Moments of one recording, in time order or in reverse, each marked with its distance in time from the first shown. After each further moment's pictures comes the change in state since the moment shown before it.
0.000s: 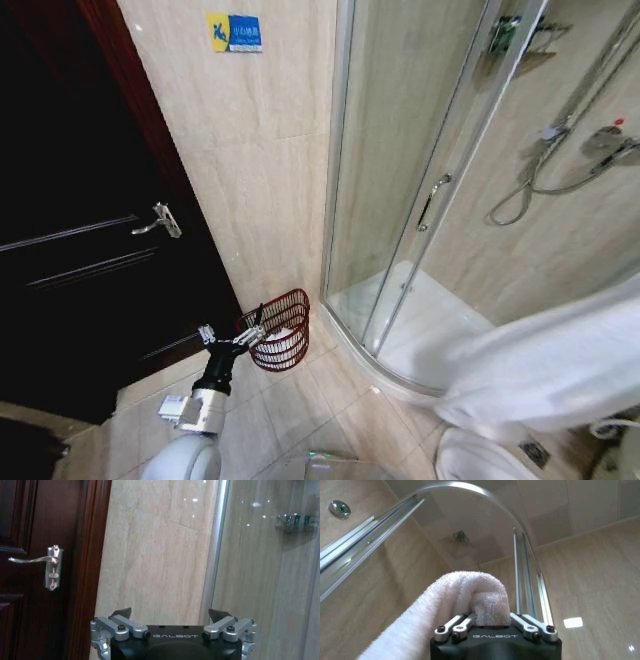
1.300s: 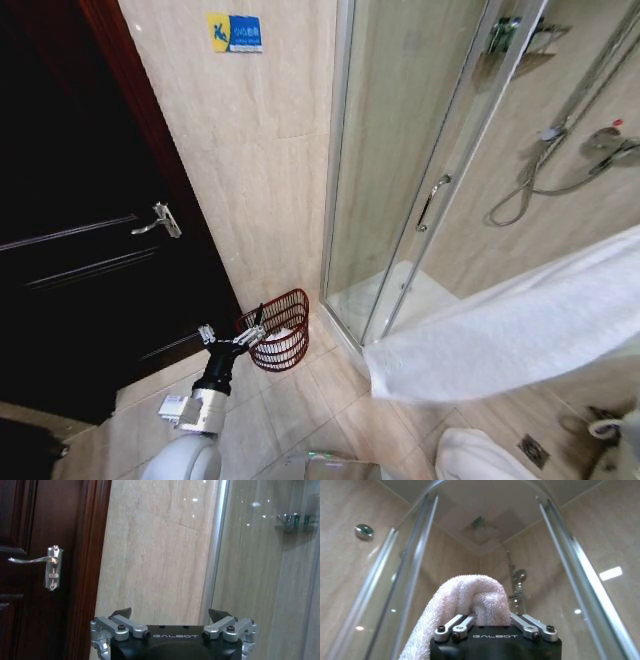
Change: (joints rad) left arm 0.000 0.000 0.000 0.000 0.000 0.000 0.000; right arm -0.025 0.087 -0.159 0.402 0.054 -0.339 0.071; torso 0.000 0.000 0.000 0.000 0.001
